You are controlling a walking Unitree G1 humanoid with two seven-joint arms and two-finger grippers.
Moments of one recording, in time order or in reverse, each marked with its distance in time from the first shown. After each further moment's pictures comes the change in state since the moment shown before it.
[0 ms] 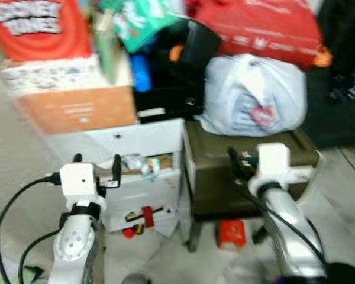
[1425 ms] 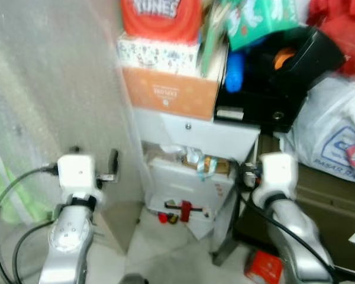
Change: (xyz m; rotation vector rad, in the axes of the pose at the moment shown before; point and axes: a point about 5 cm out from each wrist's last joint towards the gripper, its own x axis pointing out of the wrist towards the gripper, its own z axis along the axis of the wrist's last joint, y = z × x) left arm 0.010 -0.001 0.001 0.020 0.010 -0.041; right arm -0.013 0.002 -0.002 -0.020 0.048 0.064
